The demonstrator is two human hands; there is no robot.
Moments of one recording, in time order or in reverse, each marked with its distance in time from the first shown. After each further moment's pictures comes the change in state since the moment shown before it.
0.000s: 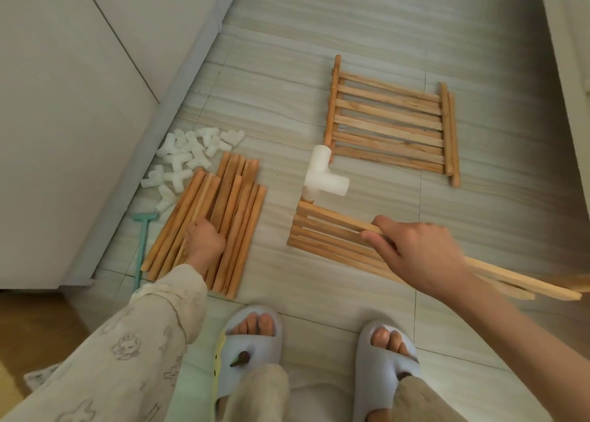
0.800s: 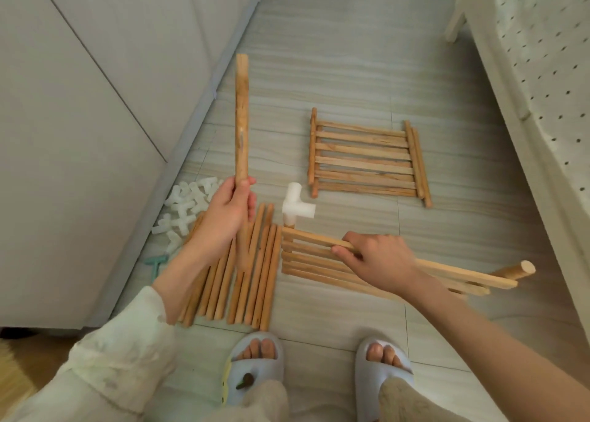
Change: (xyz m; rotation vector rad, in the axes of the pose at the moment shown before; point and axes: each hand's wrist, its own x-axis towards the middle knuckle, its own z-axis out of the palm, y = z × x) left_hand -0.152 0.115 -0.142 -0.876 -0.121 0.638; right_hand 0.003 -0.003 -0.011 0.099 -0.113 0.033
